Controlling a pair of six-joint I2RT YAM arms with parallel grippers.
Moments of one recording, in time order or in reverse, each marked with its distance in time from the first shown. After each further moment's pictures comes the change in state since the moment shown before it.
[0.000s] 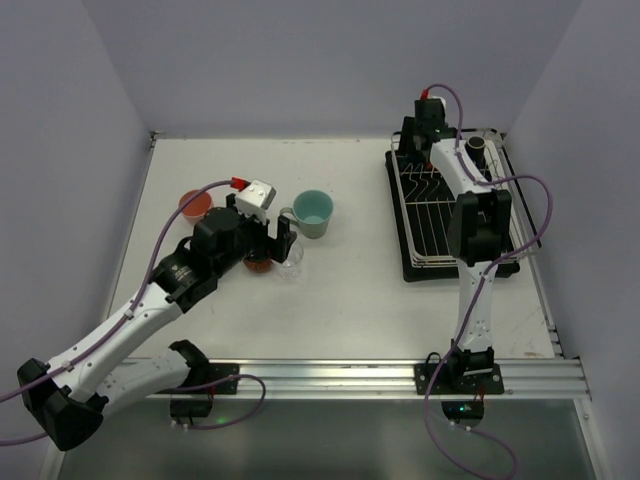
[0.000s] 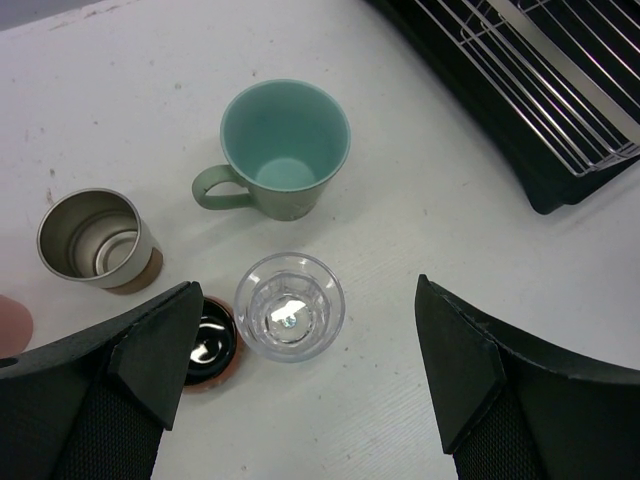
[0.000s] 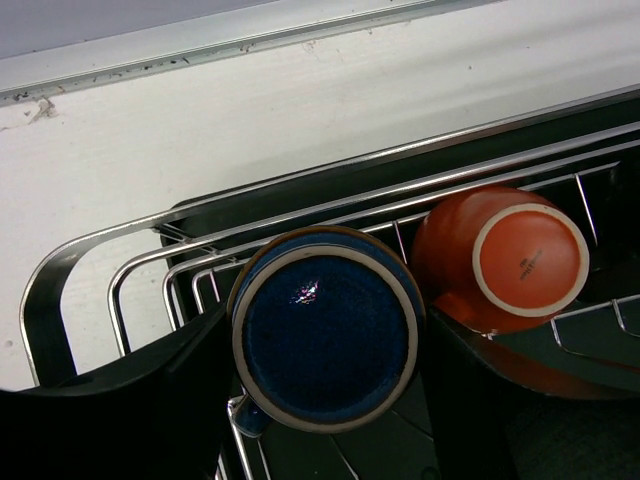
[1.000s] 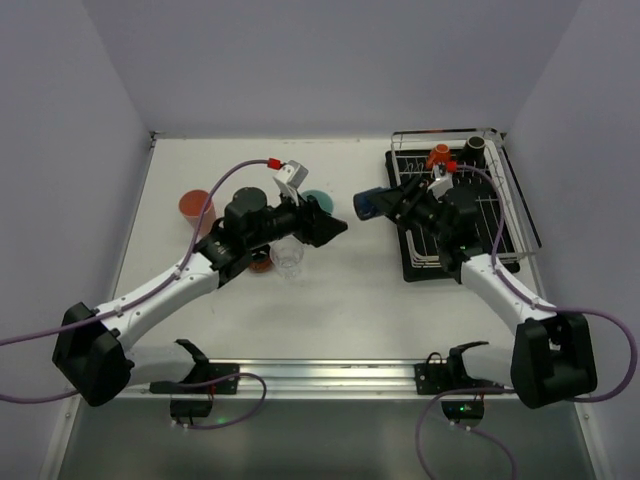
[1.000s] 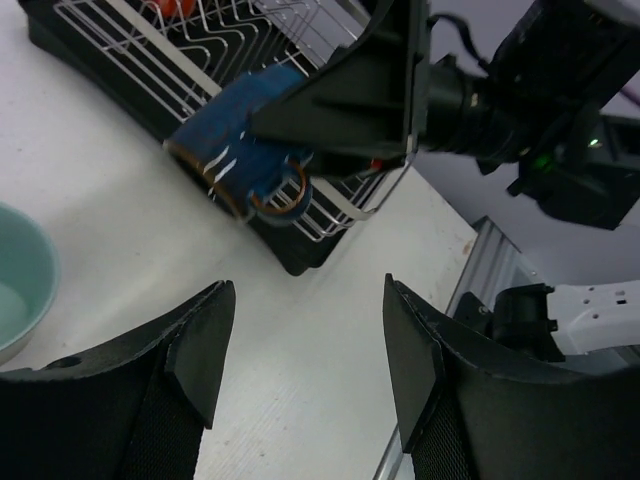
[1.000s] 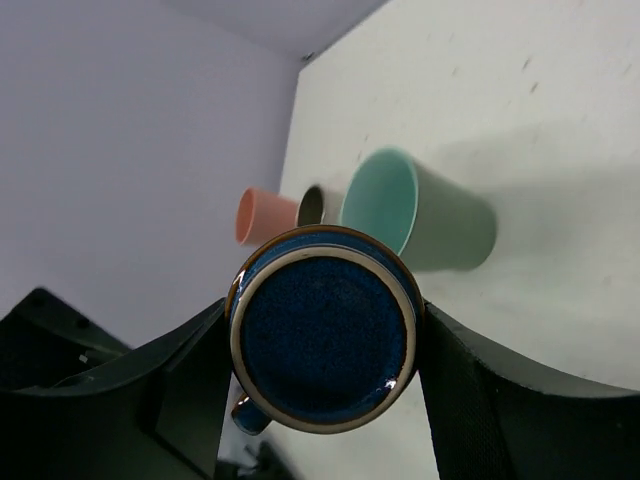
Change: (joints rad) left arm 0.014 0.283 0.035 0.448 0.455 -0.304; right arm 0.096 -1.073 -1.326 0.824 -0.642 0.705
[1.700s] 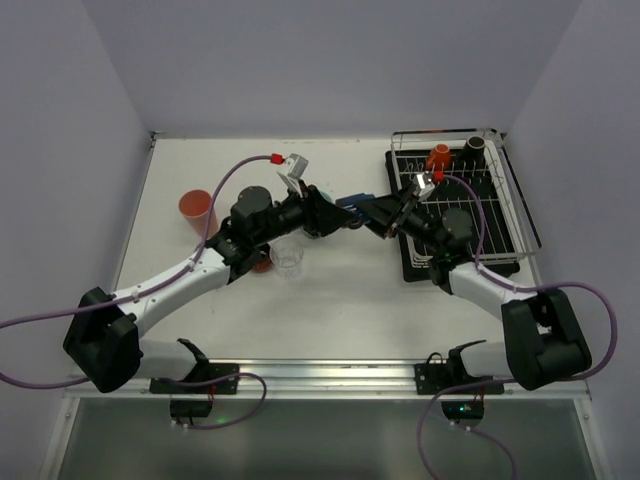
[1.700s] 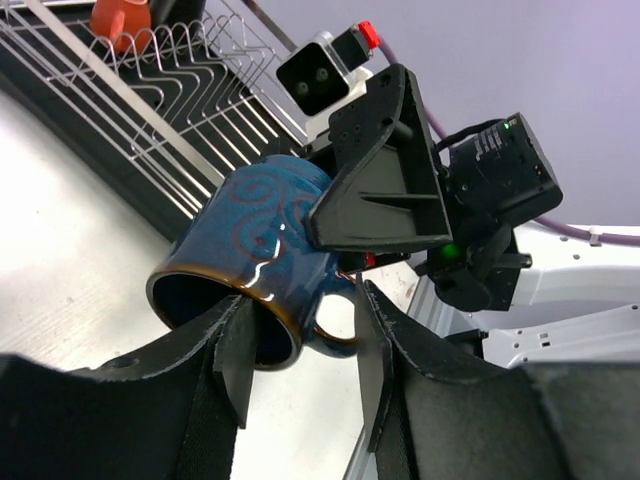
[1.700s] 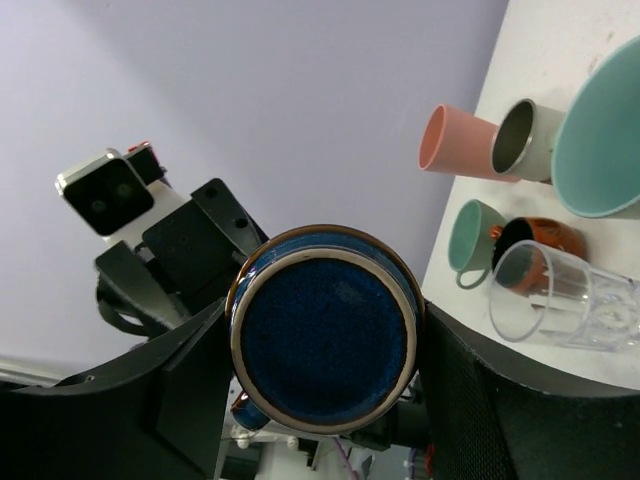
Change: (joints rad) left arm -0.021 0.104 -0.003 0.236 0.032 -0.197; right arm 0.074 0.099 -0.212 0.653 -0.276 0.504
